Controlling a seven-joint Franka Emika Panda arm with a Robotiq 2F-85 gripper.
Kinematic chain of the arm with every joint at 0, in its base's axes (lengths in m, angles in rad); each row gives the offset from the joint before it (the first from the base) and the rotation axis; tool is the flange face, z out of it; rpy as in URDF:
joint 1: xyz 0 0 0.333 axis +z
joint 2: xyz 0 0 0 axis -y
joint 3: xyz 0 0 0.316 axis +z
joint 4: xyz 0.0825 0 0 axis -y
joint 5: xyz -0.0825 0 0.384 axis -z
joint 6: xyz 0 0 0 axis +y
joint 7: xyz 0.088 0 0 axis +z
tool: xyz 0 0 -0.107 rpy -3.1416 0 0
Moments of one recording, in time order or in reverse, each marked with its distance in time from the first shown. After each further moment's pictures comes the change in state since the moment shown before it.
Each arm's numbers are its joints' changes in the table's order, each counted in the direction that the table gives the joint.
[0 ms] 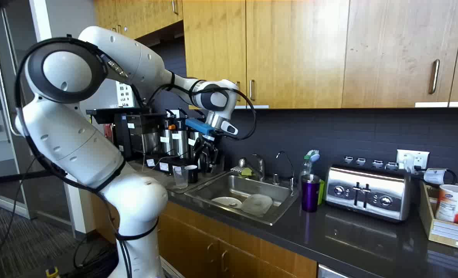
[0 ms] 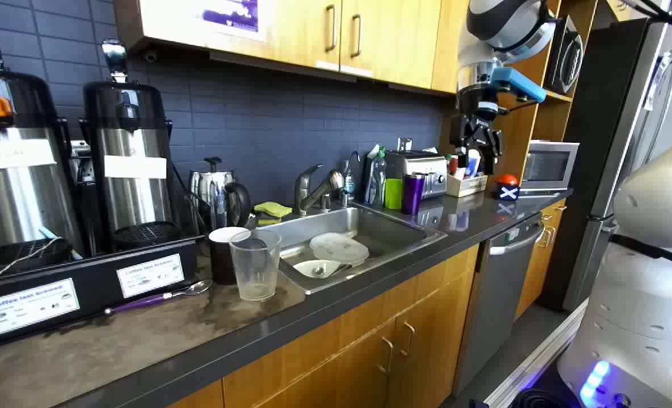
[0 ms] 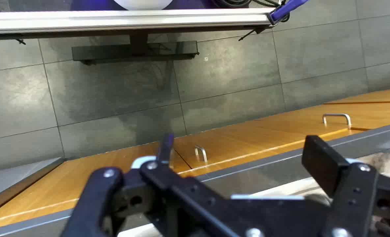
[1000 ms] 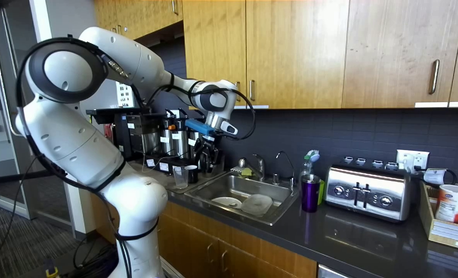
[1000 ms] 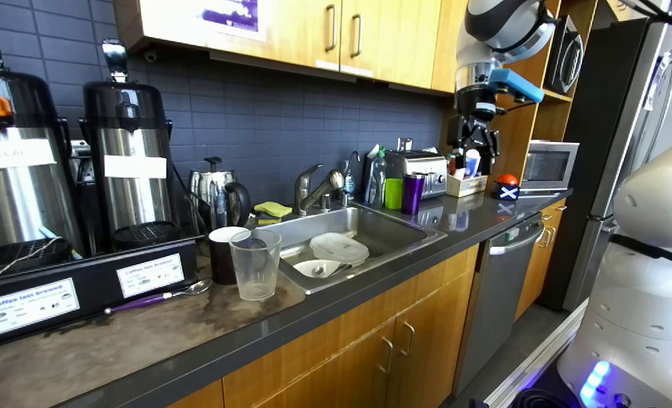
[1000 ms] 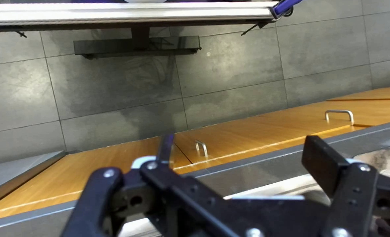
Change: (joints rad) arm -0.004 -0.003 0.017 -0.004 0.000 -0.027 0.002
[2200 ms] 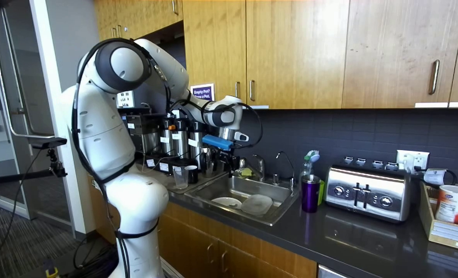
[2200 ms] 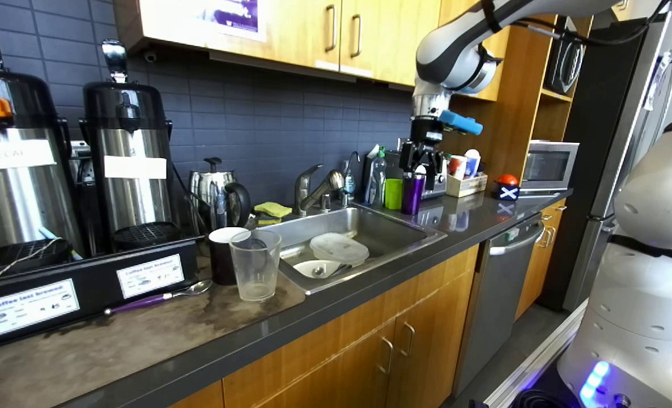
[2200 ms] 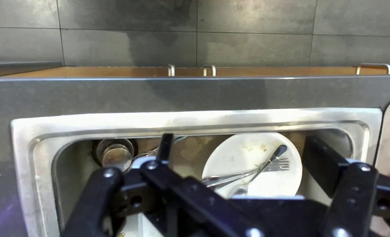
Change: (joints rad) arm 0.026 -0.307 0.058 0.080 0.008 -0.408 0.149
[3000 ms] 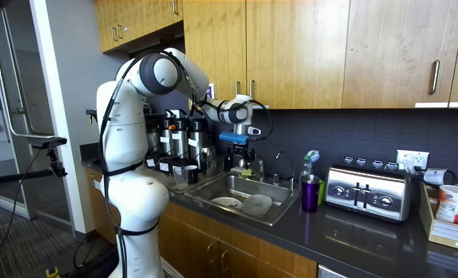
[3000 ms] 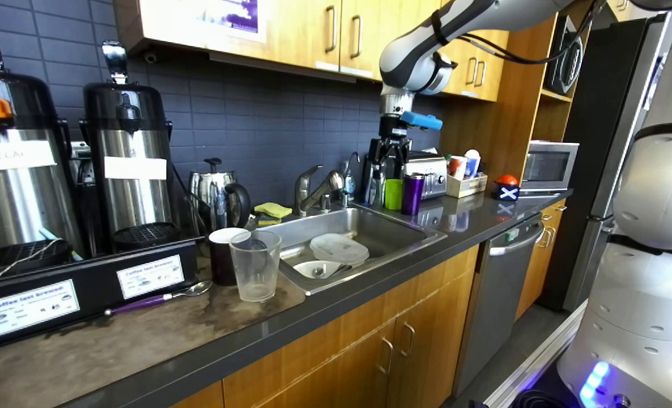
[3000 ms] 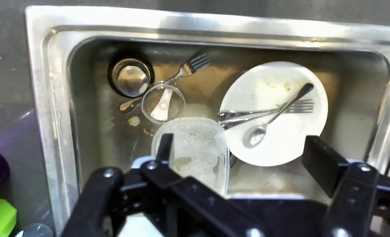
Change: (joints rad) arm -0.001 -0.288 0.011 0.319 0.057 -0.045 0.000
